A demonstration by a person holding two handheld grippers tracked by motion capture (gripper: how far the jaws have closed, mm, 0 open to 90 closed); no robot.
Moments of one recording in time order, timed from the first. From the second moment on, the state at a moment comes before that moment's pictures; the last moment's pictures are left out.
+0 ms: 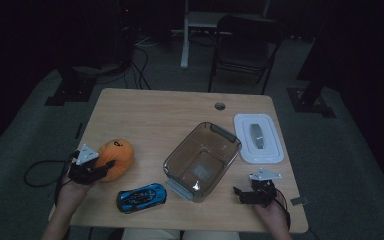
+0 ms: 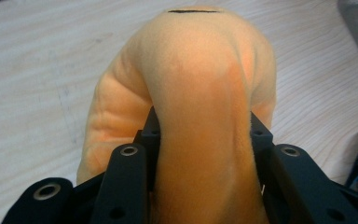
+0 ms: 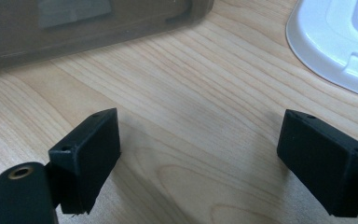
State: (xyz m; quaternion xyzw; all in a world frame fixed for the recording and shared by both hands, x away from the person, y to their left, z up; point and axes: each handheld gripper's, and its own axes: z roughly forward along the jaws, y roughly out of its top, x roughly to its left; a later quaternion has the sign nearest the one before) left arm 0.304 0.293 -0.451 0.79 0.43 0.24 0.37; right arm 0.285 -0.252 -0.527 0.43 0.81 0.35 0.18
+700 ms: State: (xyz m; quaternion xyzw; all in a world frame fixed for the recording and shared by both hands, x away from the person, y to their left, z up) left arm 0.313 0.258 -0.390 0.81 0.35 0.25 0.40; right arm 0.285 -0.252 -0.527 0.43 0.81 0.35 0.18
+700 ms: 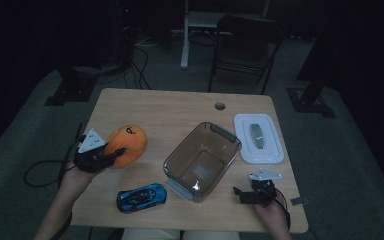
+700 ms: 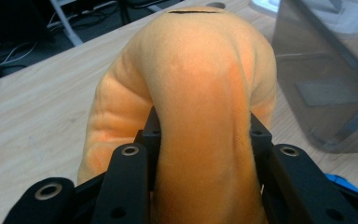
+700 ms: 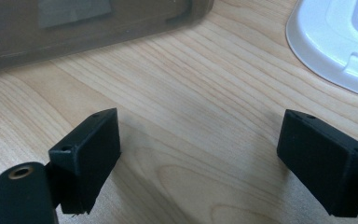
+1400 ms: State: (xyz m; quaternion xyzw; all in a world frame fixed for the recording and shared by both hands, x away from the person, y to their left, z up) left arm 0.343 0.183 -0.340 0.84 0.25 0.23 0.43; right arm 0.285 -0.252 -0.527 0.43 0.81 0.35 0.18
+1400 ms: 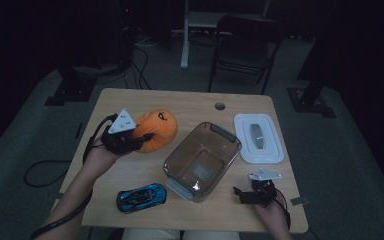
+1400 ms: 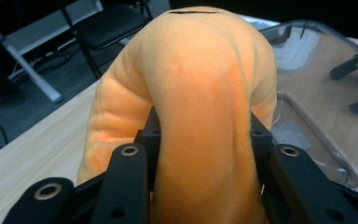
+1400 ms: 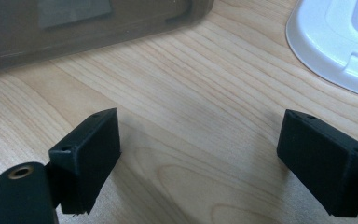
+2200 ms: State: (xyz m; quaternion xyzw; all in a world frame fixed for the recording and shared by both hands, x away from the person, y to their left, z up) left arm 0.371 0.095 -0.338 0.87 0.14 0.18 0.44; right arm 0.285 -0.252 -0.527 0.43 0.81 0.35 0.18
